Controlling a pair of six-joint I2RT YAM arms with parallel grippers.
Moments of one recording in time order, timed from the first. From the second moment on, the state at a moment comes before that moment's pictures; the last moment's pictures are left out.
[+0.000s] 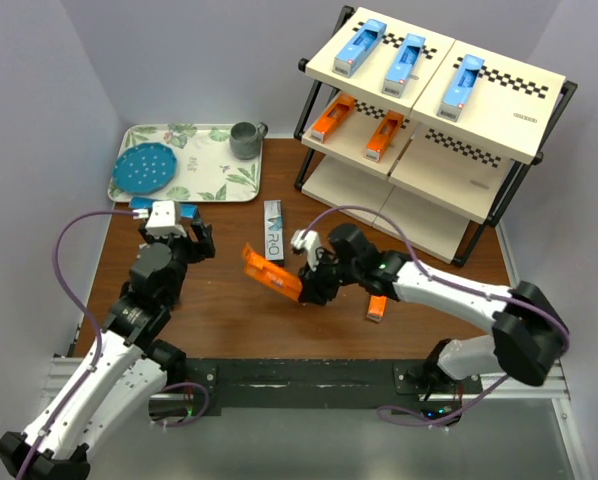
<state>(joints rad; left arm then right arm) -0.45 0.57 0.58 -0.17 -0.43 -0.22 0.85 1.36 0.83 -0.22 -0.41 -0.05</state>
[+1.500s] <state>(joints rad) -0.45 0.58 0.54 0.01 -0.48 -0.17 -0.02 1.06 0.94 -0.17 -0.17 1.03</state>
